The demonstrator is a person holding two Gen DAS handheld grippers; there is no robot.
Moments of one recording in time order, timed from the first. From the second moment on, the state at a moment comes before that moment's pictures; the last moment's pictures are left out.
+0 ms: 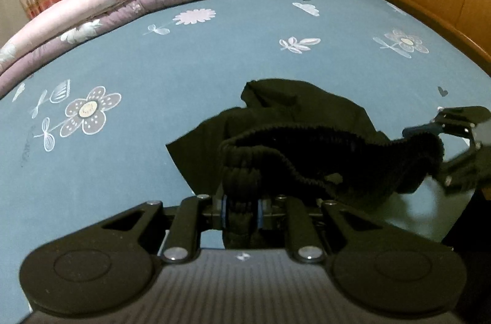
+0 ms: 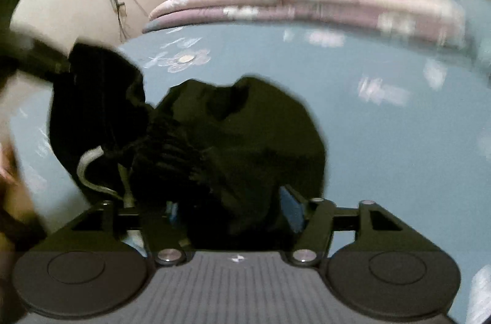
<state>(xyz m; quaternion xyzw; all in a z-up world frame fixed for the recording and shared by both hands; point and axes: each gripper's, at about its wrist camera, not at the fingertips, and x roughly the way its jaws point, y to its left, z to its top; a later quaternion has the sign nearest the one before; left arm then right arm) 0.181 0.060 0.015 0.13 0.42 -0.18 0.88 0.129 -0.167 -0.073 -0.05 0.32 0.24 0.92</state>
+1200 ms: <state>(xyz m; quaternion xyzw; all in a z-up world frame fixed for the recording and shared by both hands) 0.110 0.066 0.126 0.24 0.29 -0.17 0.91 0.086 -0.143 0.128 -0.10 0.30 0.30 0.90</state>
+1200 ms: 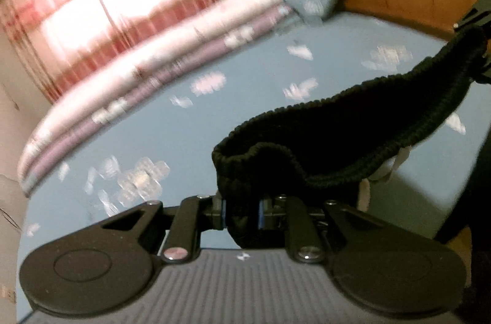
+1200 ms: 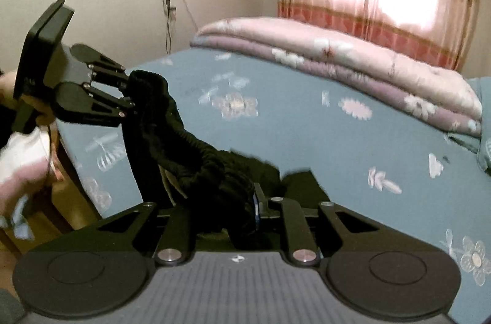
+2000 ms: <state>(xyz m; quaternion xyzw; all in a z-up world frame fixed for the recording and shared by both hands) 0.113 0.058 0.377 0.22 0.04 0.00 0.97 0.053 -0.116 0.369 -0.07 0.10 0.30 0.95</state>
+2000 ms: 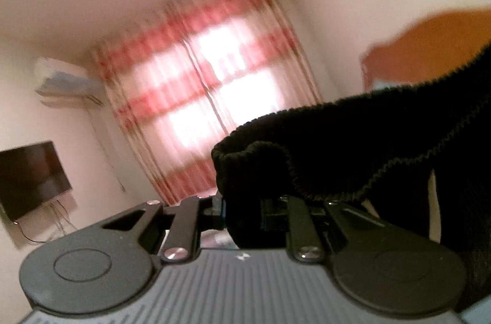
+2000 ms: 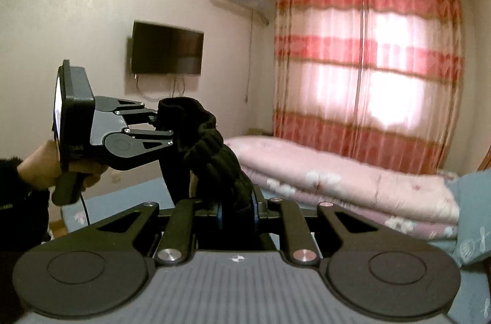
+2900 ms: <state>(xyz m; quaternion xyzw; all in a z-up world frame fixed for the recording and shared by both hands) 0.214 0.048 0.249 0.27 0.26 -0.12 0.92 0.137 -0.137 0.212 -0.07 0.26 0.27 0.92</state>
